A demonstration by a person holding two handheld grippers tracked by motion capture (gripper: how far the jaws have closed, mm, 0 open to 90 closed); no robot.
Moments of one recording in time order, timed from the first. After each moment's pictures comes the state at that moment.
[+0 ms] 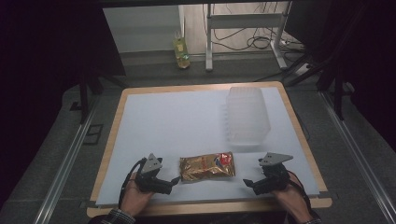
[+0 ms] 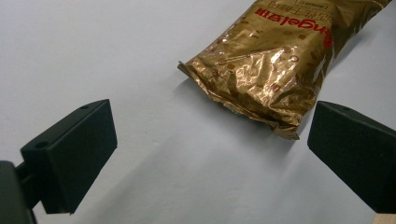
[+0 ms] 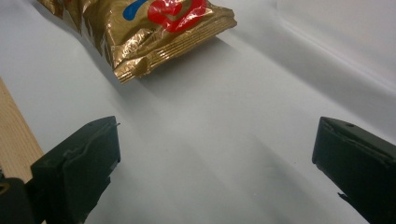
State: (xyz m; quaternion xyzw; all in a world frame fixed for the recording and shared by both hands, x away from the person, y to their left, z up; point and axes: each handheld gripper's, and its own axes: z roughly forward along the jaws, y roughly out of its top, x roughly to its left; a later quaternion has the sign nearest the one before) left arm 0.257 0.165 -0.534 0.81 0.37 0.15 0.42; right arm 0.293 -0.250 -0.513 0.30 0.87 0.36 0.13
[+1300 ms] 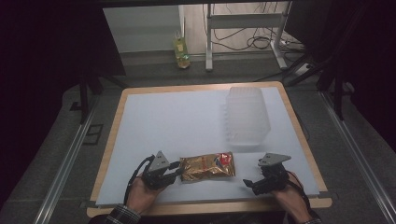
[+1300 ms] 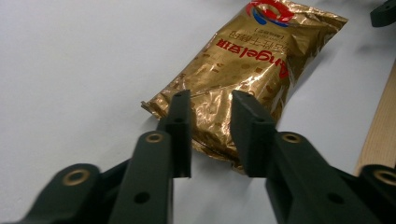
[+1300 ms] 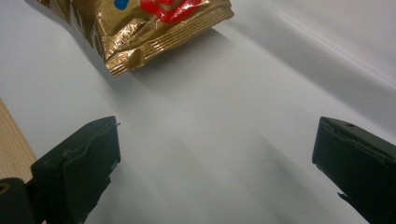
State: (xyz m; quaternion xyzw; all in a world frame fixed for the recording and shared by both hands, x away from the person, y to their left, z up) left arm 0.259 0.140 -0.514 0.82 0.34 0.15 0.43; right arm 0.293 -0.248 -0.515 0.30 0.88 0.35 0.14
